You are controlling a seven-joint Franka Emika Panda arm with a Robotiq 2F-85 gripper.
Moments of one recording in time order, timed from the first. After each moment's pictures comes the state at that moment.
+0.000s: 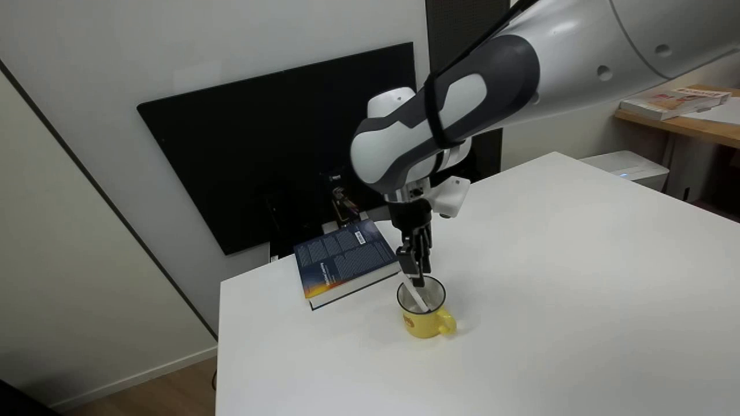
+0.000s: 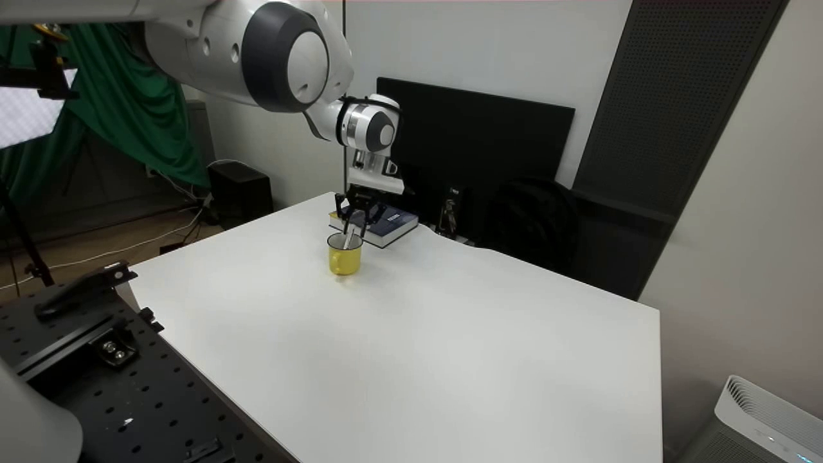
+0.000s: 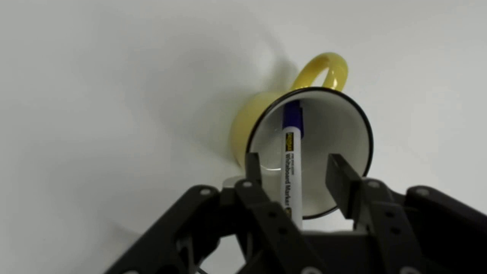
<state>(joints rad) 0.24 1.46 0.13 -0.70 0.00 1.94 -0.56</state>
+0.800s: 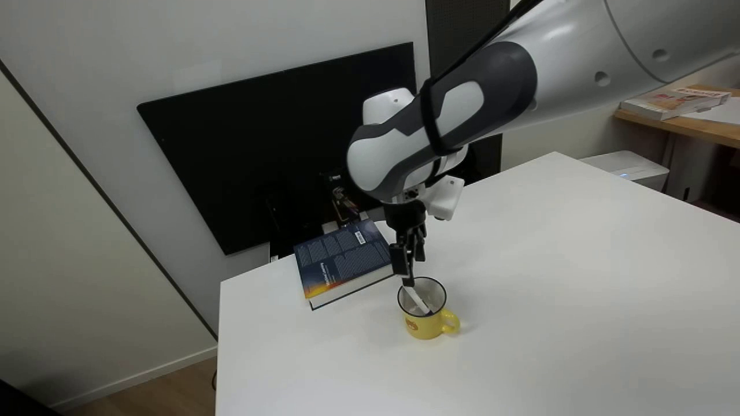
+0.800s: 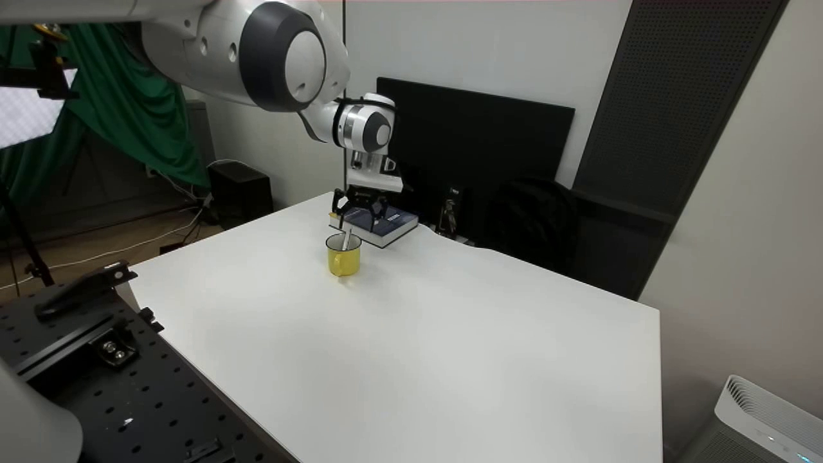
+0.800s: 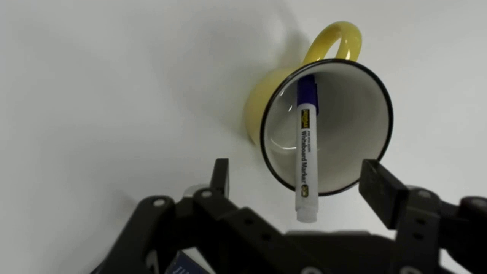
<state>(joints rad) 0.26 1.46 0.13 -0.70 -0.02 2.02 -0.56</state>
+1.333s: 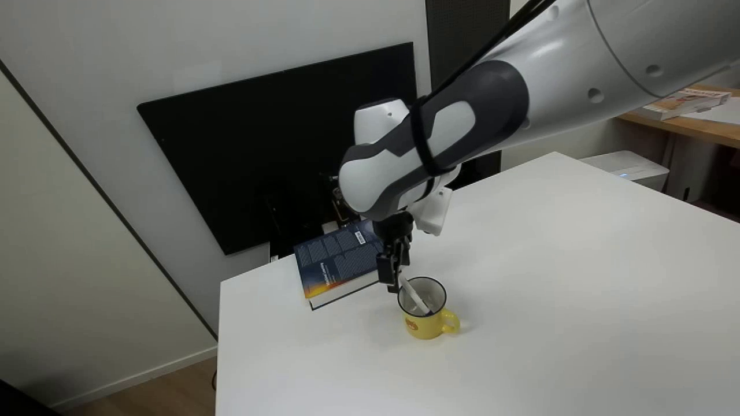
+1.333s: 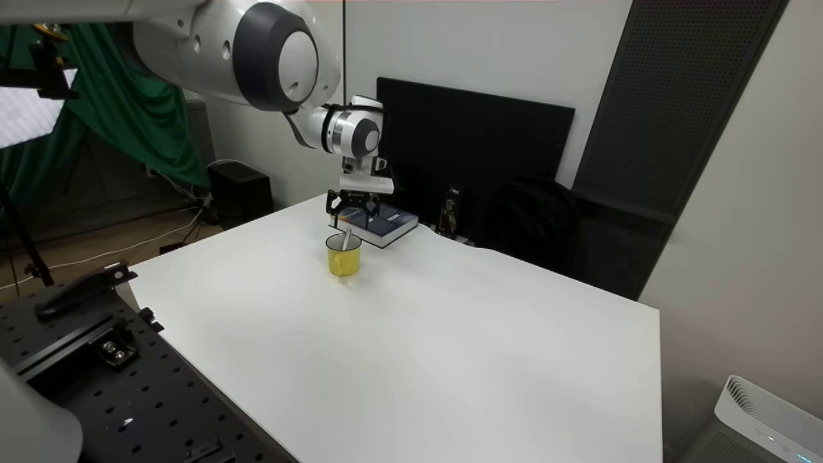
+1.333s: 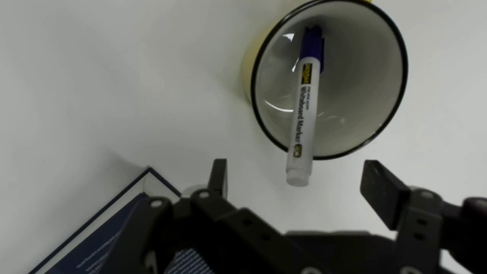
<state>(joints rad) 0.29 1.46 0.13 -0.74 -0.02 2.16 -0.56</state>
